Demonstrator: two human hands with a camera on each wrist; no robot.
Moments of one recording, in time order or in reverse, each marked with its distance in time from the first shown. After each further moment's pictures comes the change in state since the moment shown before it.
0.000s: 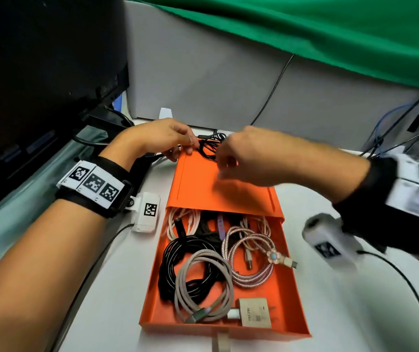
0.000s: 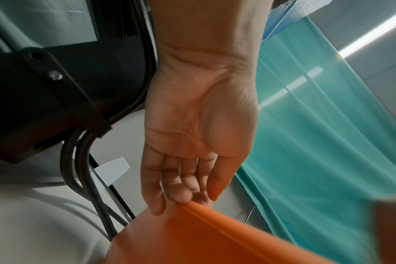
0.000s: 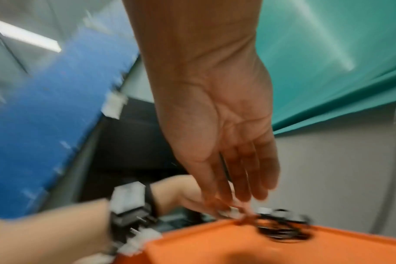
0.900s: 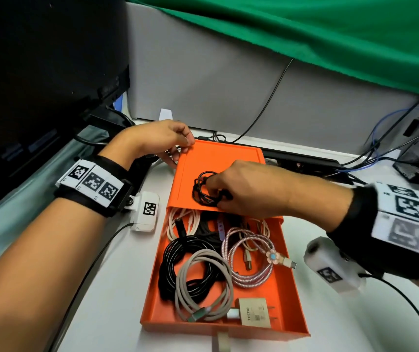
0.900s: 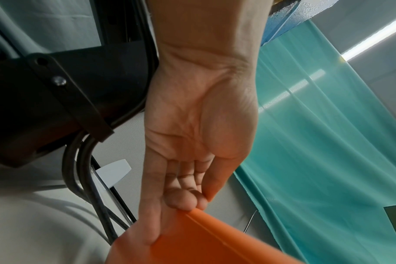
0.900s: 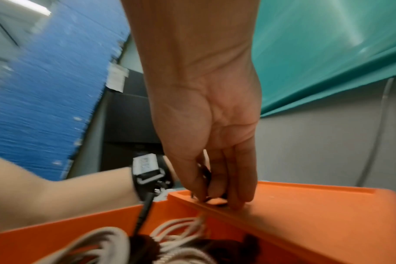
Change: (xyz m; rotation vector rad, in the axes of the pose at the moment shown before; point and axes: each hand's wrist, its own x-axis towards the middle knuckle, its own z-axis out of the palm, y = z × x) left_hand -0.004 -0.001 -0.001 -0.073 0.024 -0.068; right_hand -0.015 -0.020 0.026 0.075 -0.077 -0.053
